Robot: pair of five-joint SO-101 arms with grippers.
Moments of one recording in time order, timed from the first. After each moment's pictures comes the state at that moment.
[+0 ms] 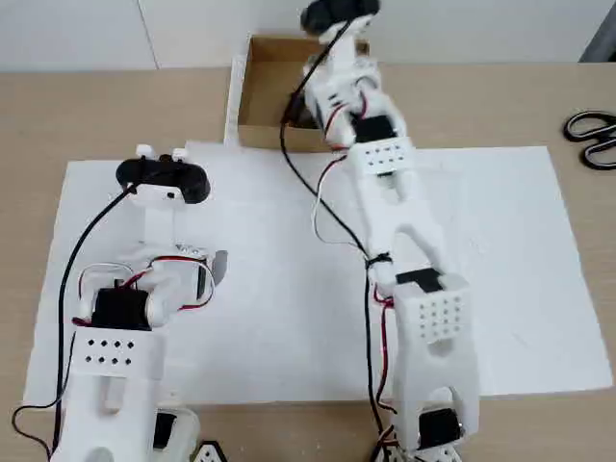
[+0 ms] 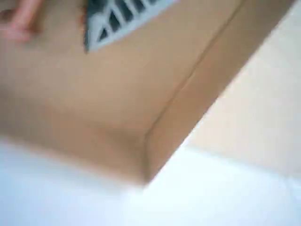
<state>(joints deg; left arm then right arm) -0.6 -47.4 50.9 64.7 2.2 -15.7 39.8 -40.3 28.3 -0.7</state>
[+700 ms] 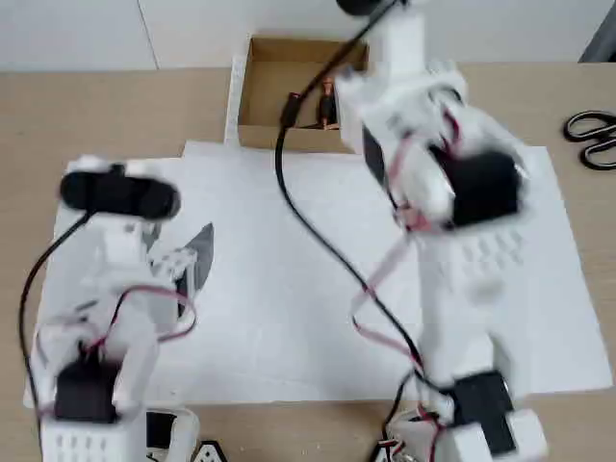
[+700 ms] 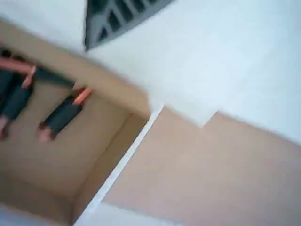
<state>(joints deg) -0.6 -72.5 46.5 69.7 2.2 -19.3 -9.0 -40.6 85.4 -0.7</state>
